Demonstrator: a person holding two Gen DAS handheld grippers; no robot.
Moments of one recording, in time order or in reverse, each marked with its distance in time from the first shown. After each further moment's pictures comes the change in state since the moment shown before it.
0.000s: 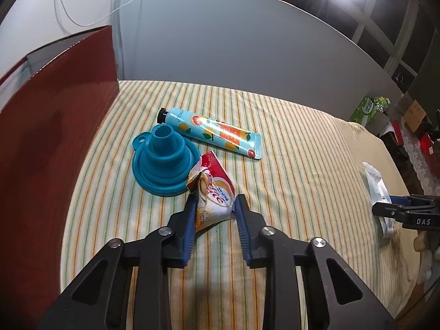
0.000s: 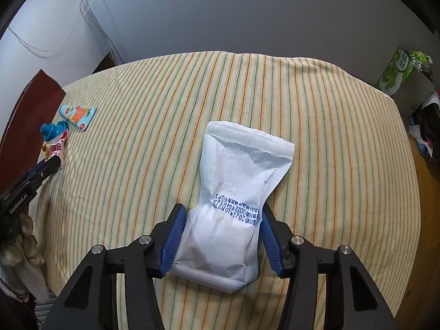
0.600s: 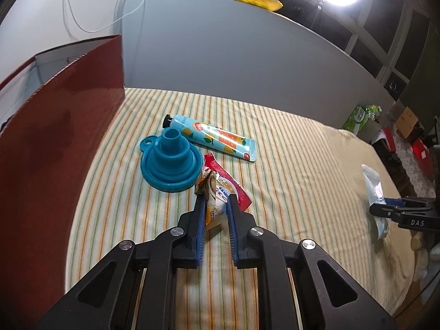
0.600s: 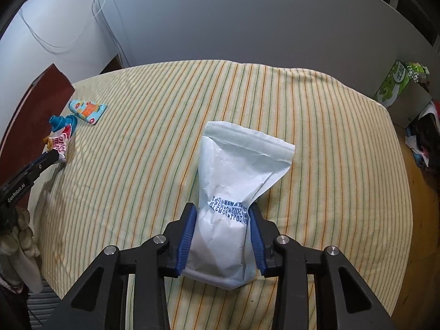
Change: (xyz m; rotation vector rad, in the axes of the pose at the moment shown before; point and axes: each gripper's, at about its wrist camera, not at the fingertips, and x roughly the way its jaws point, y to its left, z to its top) left arm -0.019 0.007 -0.006 -0.009 -0.059 -0.046; right arm -0.021 -0.001 -0.013 -0.046 -0.064 -0.006
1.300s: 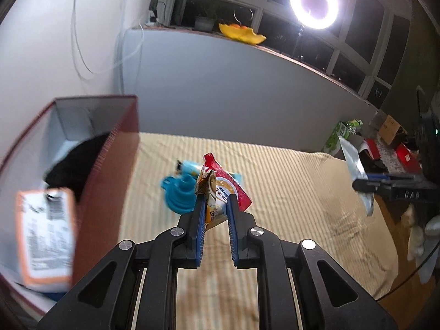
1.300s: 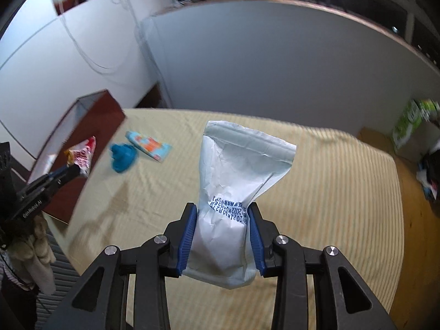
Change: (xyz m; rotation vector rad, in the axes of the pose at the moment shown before) left arm -0.086 0.011 0.021 0.060 -0.121 -0.028; right arm -0.081 0.063 0.034 -0.108 -0.167 0.143
